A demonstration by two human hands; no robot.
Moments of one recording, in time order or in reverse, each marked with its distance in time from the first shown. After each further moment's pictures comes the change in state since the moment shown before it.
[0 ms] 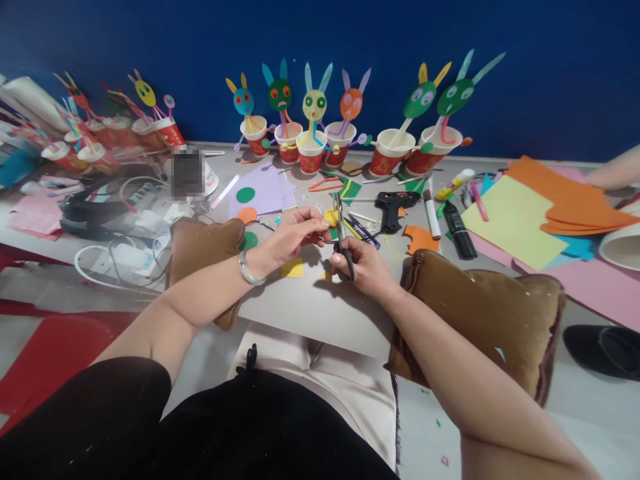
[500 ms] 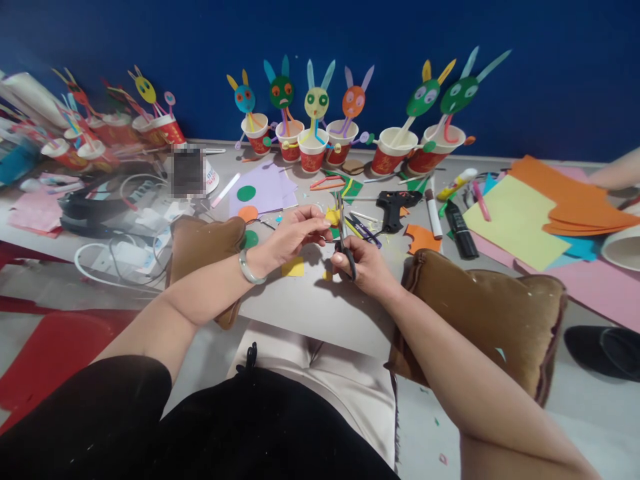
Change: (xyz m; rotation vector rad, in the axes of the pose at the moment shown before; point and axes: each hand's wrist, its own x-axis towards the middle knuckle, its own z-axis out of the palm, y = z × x) left_hand 0.000 -0.001 -0.001 -0.010 -0.010 0.015; right_hand 0.000 0.003 -0.001 -0.009 0.003 -0.019
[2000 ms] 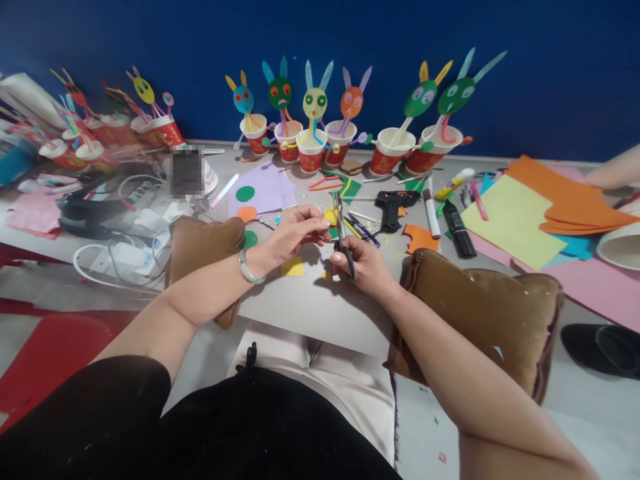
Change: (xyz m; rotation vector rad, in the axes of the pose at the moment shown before) left_hand 0.005 -0.009 -0.009 0.027 -0.061 0.052; right_hand 0.000 0.002 0.001 0.019 0.009 0.003
